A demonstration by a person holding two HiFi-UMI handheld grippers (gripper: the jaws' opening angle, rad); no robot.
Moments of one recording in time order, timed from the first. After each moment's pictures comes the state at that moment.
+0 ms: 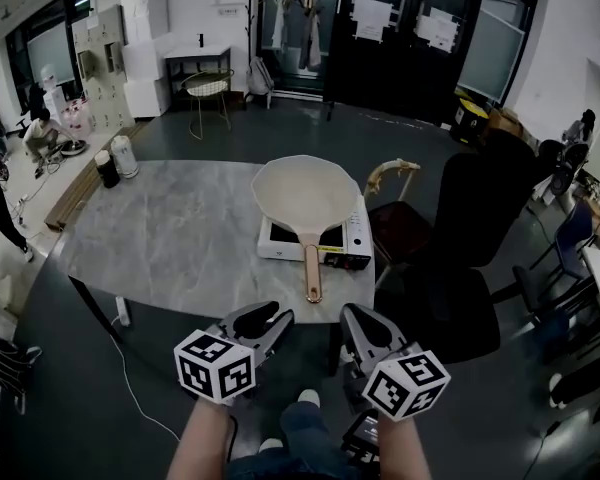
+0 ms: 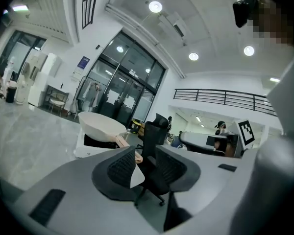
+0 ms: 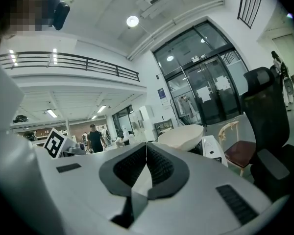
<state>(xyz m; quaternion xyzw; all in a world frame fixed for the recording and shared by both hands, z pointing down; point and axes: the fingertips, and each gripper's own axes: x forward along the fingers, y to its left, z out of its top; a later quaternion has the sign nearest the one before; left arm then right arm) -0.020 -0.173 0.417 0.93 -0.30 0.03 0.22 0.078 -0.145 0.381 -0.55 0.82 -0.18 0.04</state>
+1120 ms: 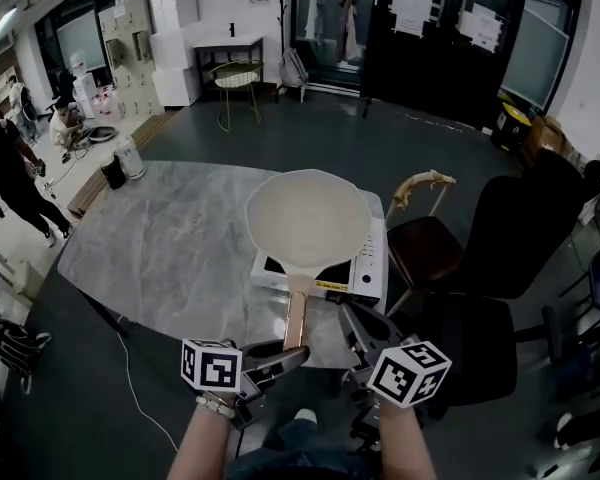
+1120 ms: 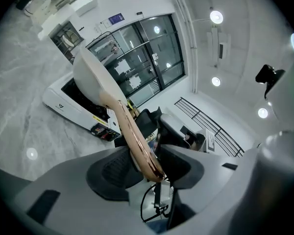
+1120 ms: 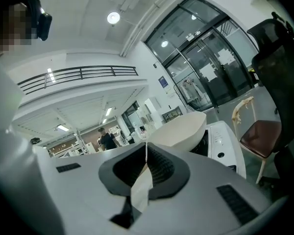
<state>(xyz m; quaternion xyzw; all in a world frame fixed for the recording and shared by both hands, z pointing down) 0.061 -0.232 0.489 0.86 -0.17 0.00 0.48 0.134 -0.284 0.429 -0.46 0.84 -0.28 0.06</state>
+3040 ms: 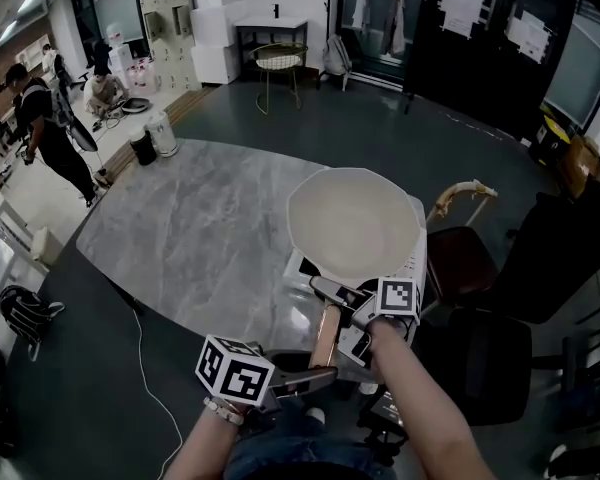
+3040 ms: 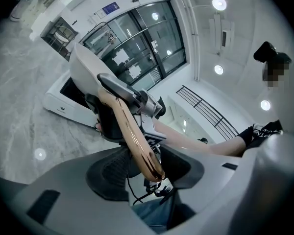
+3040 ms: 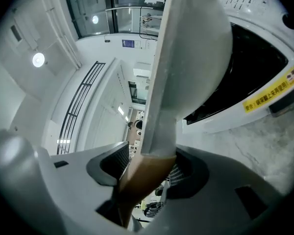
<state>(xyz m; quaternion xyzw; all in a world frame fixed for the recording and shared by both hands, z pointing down) 0.059 -0.226 0.488 0.87 -0.15 0.07 0.47 0.025 -0.382 0.521 -0.20 0.73 -0.65 0.08</state>
